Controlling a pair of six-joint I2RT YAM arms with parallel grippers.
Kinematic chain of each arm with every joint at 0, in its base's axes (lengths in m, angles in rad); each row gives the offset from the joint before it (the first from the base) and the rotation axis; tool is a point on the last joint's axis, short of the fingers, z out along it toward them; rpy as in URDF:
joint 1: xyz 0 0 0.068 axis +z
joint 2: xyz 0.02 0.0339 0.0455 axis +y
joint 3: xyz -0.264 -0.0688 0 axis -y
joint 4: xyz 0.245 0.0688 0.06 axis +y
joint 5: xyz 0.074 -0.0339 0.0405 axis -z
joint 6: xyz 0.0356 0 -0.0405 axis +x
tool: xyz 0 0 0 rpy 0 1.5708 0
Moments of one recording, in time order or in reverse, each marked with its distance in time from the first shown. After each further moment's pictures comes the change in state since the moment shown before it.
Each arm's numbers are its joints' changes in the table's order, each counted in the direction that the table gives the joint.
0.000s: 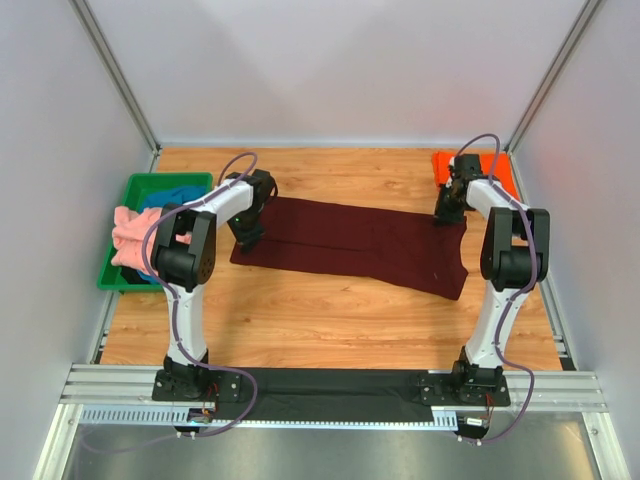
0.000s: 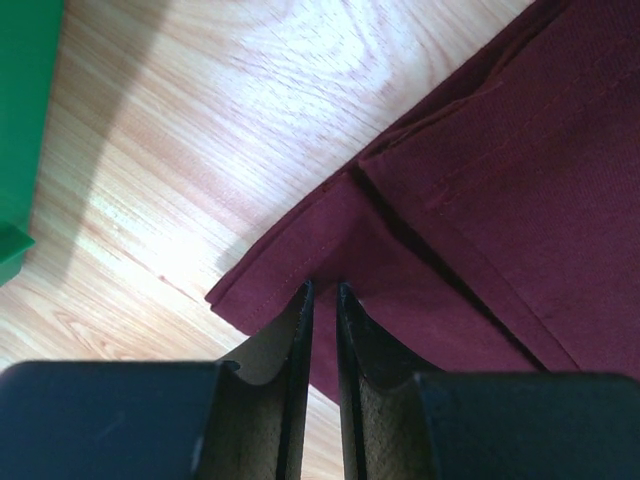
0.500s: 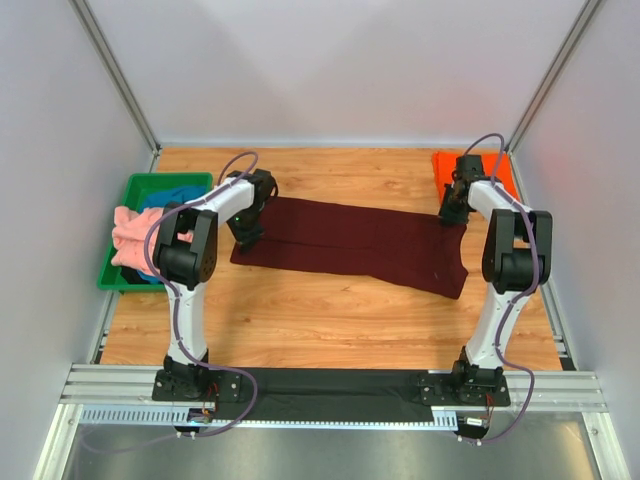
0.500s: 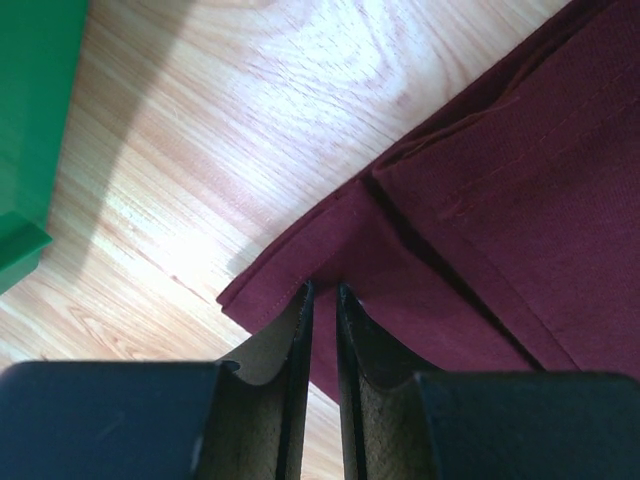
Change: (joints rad) left arm 0.000 0.023 0.032 0.043 -0.022 -0.011; right arm -0.006 -0.028 -0.029 -0.019 0.116 0.041
